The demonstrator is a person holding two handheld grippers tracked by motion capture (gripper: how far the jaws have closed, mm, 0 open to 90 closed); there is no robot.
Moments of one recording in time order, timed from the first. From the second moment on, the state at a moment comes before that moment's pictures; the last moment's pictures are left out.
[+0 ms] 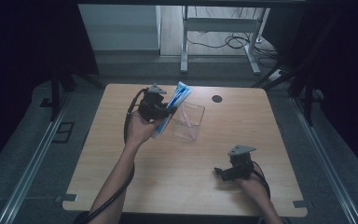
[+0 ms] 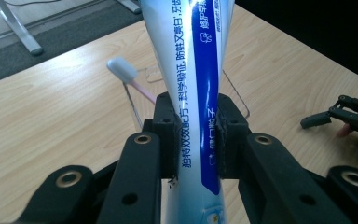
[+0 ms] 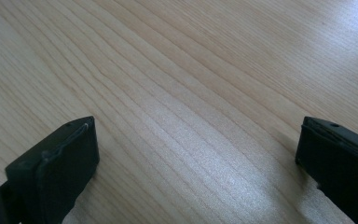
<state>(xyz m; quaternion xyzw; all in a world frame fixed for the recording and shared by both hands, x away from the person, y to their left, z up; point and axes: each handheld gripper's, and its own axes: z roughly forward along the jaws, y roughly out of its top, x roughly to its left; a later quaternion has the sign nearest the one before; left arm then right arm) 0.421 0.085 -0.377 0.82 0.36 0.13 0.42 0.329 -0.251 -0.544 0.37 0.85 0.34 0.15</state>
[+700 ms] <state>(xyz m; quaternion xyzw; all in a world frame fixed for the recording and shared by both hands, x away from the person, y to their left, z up) 0.453 0.052 -0.381 0.82 0.36 0.15 0.43 0.329 -0.251 -0.544 0.37 0.85 0.35 0.15</state>
